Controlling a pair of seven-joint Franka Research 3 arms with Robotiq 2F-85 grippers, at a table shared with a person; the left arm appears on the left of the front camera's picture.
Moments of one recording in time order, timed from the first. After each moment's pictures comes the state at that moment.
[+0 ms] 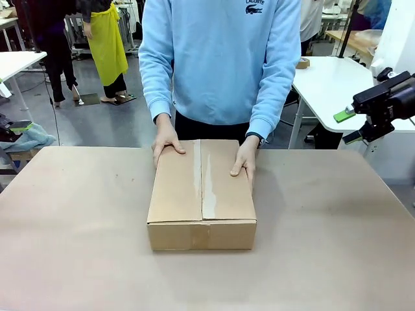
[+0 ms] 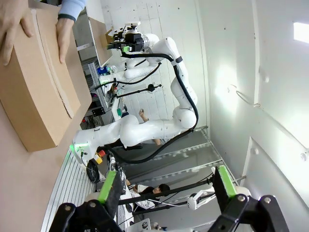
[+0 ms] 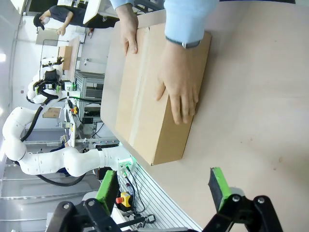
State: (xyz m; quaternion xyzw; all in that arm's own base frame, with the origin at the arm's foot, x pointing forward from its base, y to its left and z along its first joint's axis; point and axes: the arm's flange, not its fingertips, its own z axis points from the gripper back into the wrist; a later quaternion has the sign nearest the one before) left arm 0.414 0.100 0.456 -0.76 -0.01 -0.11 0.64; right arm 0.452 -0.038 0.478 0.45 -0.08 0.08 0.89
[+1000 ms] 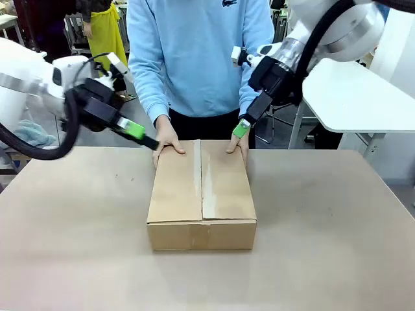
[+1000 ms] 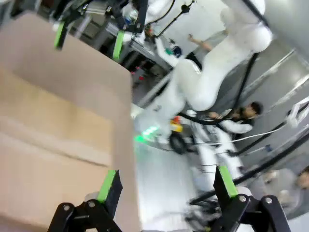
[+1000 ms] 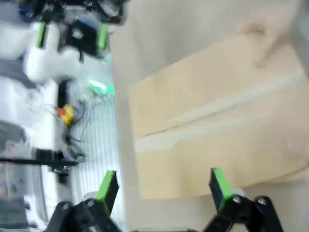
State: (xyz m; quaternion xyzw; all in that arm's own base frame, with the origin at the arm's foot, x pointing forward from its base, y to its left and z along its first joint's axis) left arm 0.428 -0.171 0.461 -0.60 -0.12 -0.47 0.64; right arm 0.499 0.242 0.499 0.34 -0.07 0.57 0.75
